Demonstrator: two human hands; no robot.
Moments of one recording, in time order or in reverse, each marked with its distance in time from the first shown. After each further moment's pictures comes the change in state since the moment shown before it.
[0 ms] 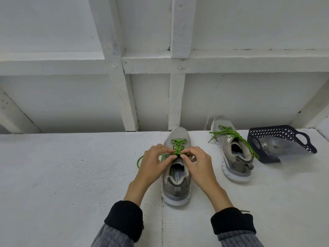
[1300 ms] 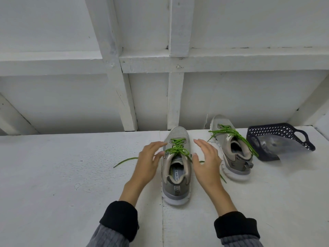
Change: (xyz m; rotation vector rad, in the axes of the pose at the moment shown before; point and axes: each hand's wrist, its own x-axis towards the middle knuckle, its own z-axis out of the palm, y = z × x) left_hand 0.001 -0.022 -0.006 0.079 -0.031 -0.032; right_hand -0.011 0.005 -0.006 -0.063 0.213 0.088
